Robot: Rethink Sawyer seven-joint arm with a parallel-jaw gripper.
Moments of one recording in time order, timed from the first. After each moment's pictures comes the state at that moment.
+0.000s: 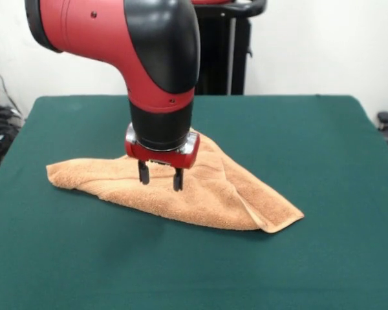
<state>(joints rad) -0.22 -0.34 -0.12 1.31 0.04 0.76 1.67</state>
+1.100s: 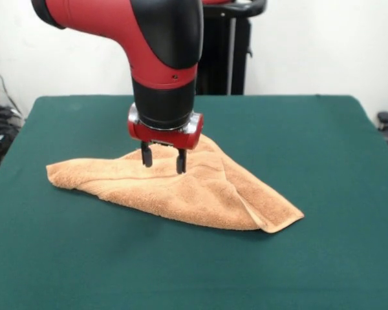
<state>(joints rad) -0.22 -0.41 -0.12 1.39 0.04 0.76 1.67</state>
